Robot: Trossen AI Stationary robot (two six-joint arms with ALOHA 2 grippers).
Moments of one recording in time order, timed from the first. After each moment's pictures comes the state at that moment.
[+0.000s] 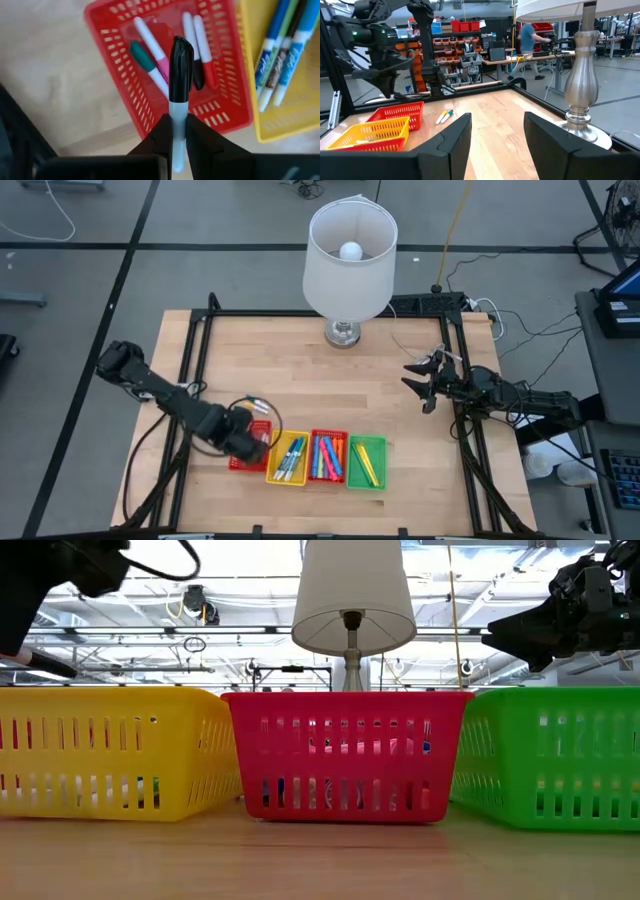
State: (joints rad) left arm -0.53 1.47 1.12 -1.14 0.03 -1.72; right arm -0.10 0.01 0.02 0.07 0.16 0.09
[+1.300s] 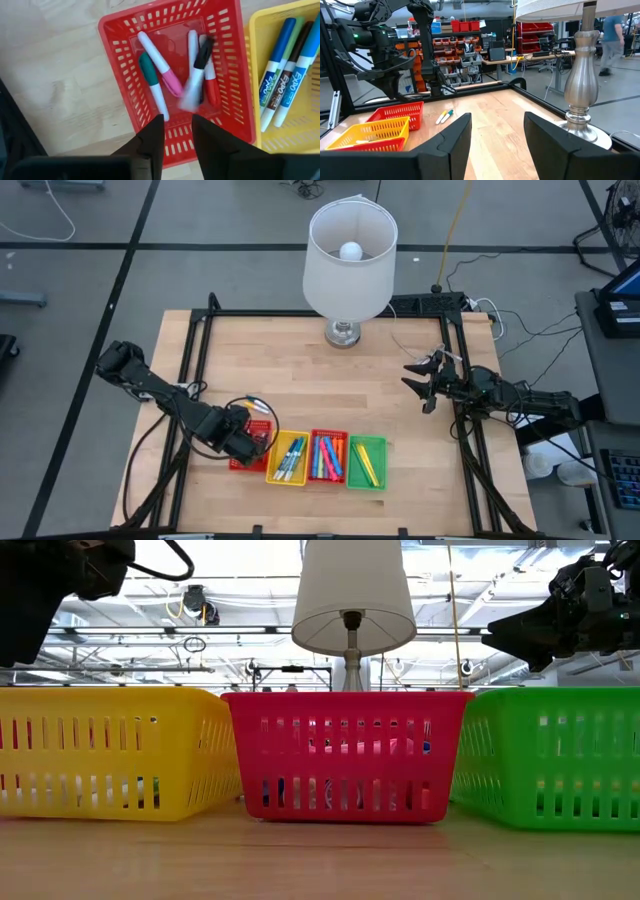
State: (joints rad) left arm -0.54 1.47 1.10 -1.15 -0.03 -1.83; right arm -0.10 0.01 0.02 0.07 0.16 0.09
